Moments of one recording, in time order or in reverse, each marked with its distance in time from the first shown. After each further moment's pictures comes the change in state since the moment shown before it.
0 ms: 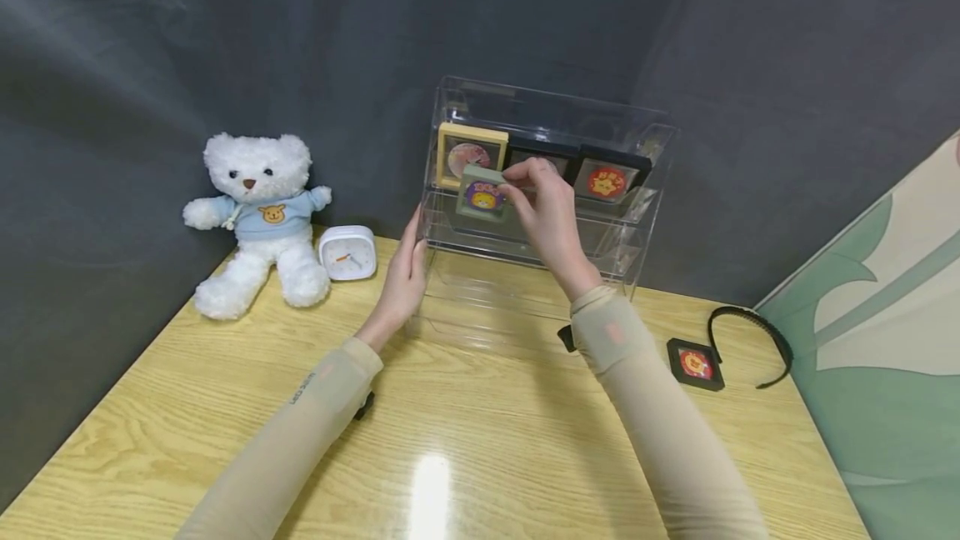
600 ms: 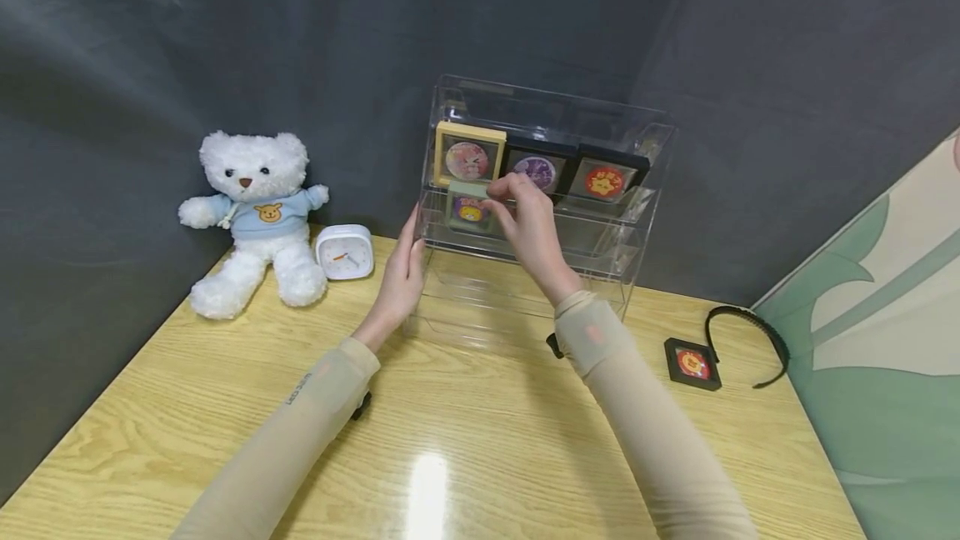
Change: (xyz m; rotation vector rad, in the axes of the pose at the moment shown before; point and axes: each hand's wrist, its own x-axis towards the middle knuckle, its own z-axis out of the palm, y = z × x) left_hand 0.000 -0.006 0.001 -0.015 0.006 0.012; right_hand -0.009 0.008 0.023 0.016 -0.066 0.033
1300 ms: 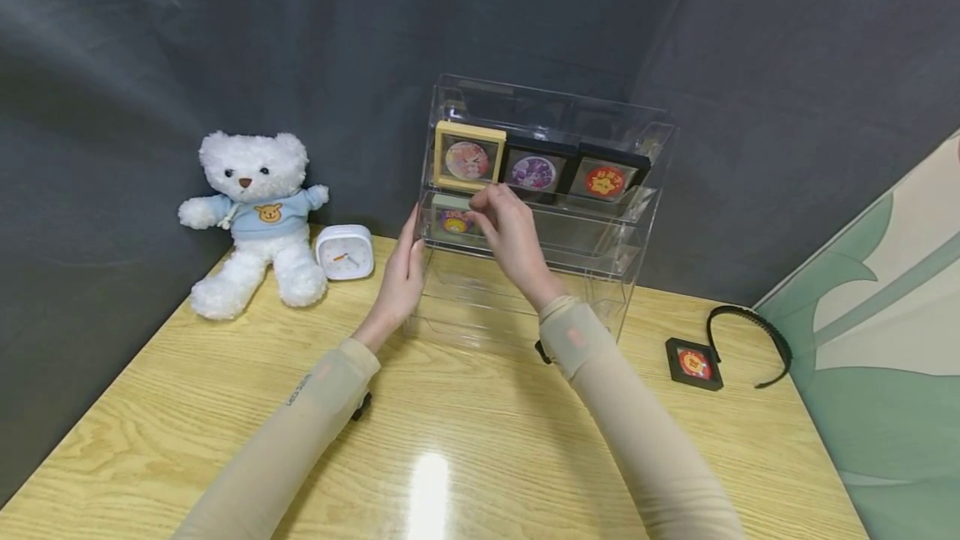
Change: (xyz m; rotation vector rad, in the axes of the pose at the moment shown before) left_hand 0.001 0.002 0.000 0.003 0.000 -0.007; right_hand -0.005 0.003 0.023 -0.080 -0.052 -0.042
